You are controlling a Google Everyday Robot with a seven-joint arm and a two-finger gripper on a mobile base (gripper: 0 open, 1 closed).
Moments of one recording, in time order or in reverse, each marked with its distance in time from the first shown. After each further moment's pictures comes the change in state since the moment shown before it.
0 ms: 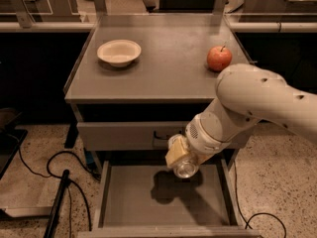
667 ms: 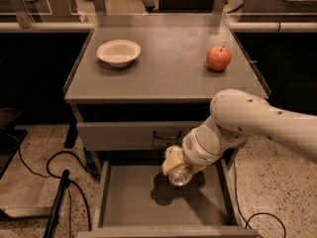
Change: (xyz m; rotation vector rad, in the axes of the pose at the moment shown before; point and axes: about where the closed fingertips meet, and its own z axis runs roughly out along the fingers) arm -0.002 -0.019 0.065 -0.063 0.006 0.078
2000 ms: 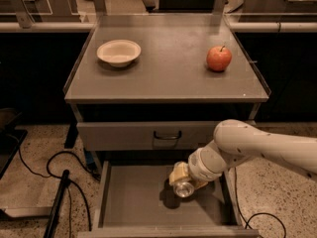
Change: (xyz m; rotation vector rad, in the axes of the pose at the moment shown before) arm 0.002 -0.066 0.078 -0.033 -0.011 0.181
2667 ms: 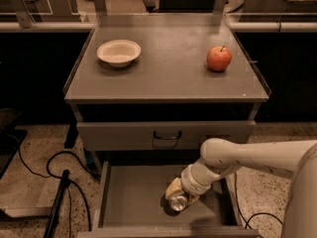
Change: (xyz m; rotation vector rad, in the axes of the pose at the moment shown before) arm 0.006 -0.048 0.100 0.020 0.115 0.114
